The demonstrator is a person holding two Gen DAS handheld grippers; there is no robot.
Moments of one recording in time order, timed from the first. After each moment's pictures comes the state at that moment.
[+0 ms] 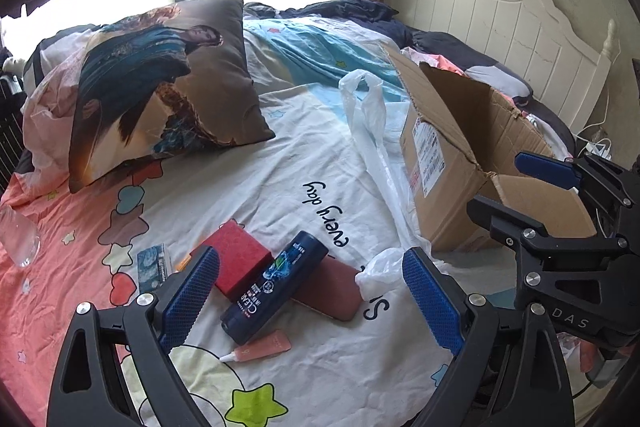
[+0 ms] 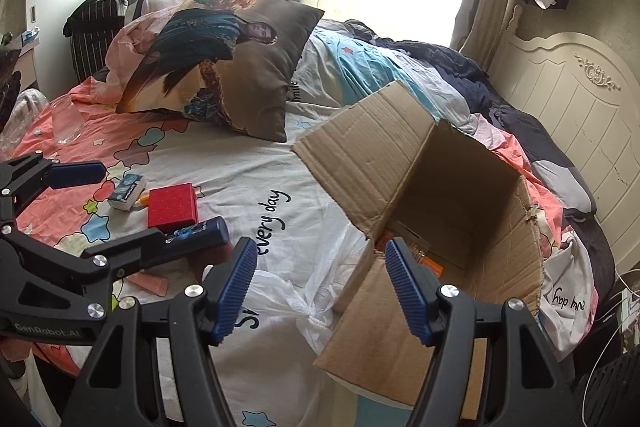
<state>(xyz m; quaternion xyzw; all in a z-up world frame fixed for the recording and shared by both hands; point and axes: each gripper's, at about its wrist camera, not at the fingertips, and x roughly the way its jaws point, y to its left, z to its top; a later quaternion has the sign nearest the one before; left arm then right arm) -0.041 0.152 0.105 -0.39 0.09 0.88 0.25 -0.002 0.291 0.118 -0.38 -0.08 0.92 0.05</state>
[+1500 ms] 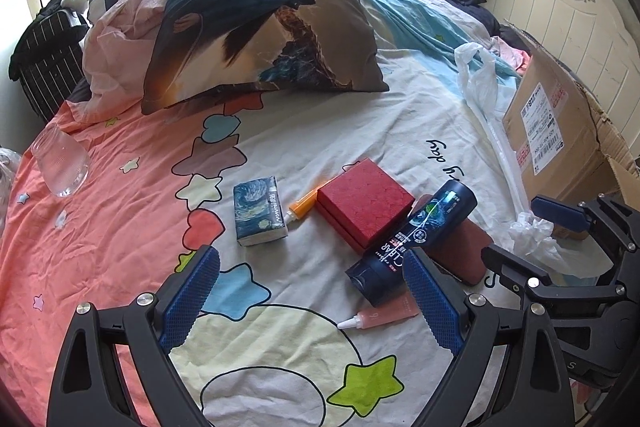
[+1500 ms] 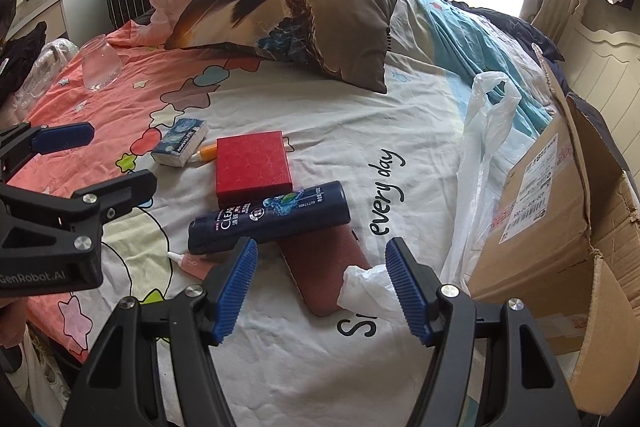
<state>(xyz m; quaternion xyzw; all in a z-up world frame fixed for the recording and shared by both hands) -0.082 0.058 0.052 -0.45 0.07 0.88 0.13 -0.049 0.210 0.042 -0.46 -0.08 0.88 -0.03</state>
